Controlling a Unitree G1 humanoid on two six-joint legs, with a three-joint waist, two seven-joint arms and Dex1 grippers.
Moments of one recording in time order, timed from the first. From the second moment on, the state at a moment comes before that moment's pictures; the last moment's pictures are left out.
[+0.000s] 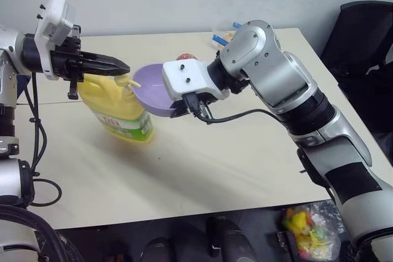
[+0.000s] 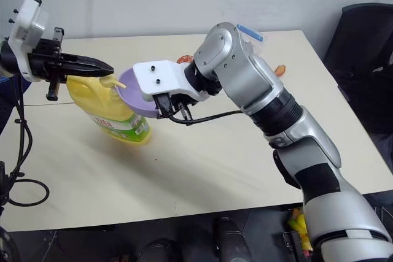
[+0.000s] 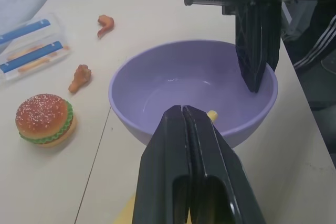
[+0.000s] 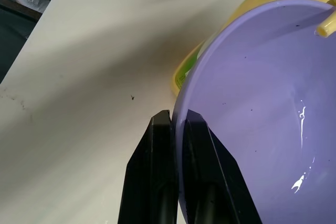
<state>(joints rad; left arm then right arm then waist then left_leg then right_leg) -1.08 1.01 -0.07 0.46 -0.42 0.35 -1.50 -1.37 -0.41 0.54 0.13 0.01 0.50 1.47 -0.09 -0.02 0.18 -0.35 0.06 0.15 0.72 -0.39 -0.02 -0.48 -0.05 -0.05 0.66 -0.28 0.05</state>
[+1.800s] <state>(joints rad) -1.05 0.96 0.00 0.48 -0.34 0.31 -1.48 -1.32 -0.41 0.58 0.10 -0.01 0.43 1.50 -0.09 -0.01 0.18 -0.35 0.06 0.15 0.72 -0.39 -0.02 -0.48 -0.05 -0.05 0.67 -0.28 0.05</state>
